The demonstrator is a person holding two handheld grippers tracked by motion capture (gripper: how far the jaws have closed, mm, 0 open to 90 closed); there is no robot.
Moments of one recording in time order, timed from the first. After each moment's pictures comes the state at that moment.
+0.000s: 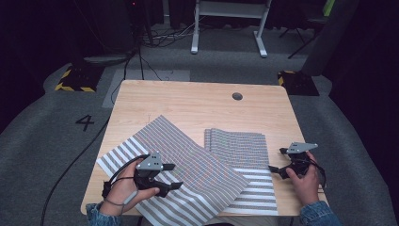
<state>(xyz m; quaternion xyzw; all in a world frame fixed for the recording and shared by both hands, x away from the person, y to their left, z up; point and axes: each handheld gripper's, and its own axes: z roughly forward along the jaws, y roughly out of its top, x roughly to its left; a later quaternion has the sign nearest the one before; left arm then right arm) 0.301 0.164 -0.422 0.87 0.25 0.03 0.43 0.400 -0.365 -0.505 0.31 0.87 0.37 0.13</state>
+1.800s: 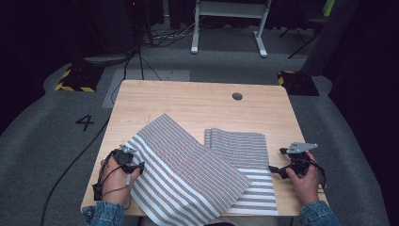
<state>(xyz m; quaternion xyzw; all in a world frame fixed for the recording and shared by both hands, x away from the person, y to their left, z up) 0.338 0.227 -0.482 0.77 0.56 0.16 0.25 0.400 -0.364 -0.505 0.31 0.87 0.37 0.13</state>
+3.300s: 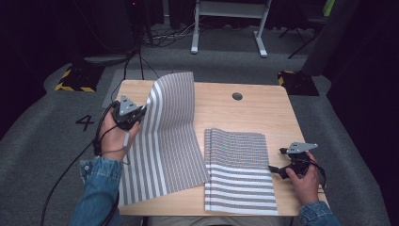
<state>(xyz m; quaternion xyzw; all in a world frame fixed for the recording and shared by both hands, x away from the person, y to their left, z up) 0.427 0.224 -0.364 0.76 0.40 0.34 0.39 0.400 -0.364 -0.505 0.31 0.87 0.37 0.13</state>
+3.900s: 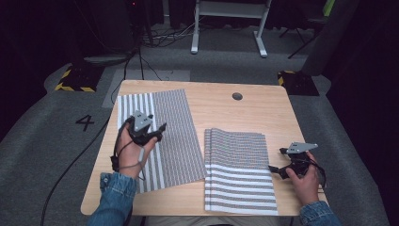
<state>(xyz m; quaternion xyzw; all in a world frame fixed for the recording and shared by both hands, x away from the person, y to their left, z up) 0.379 0.170 -0.413 0.76 0.41 0.26 0.43 0.400 -0.364 -0.505 0.31 0.87 0.37 0.13</state>
